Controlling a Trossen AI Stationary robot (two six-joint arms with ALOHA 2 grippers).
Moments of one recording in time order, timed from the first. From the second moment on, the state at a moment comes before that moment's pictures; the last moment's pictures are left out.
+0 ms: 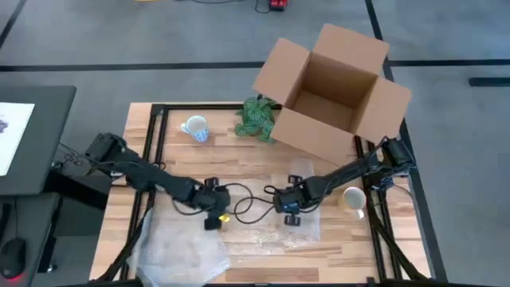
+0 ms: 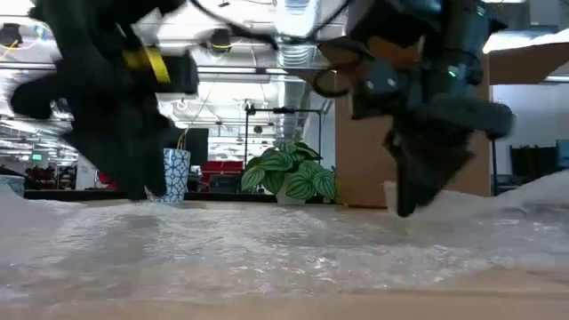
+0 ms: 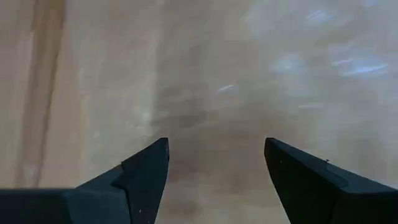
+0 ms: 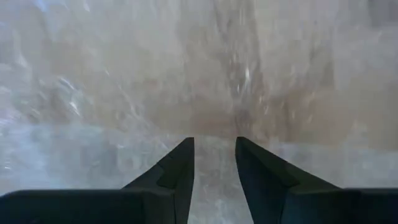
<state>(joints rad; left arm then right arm) -0.32 1.62 0.82 -0.43 -0.25 -0.39 0.30 1.82 1.06 -0.56 0.16 0.44</state>
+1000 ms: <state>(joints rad) -0.36 1.49 0.96 -0.69 -0.38 -0.41 0.31 1.86 1.23 -0.32 0.08 0.40</state>
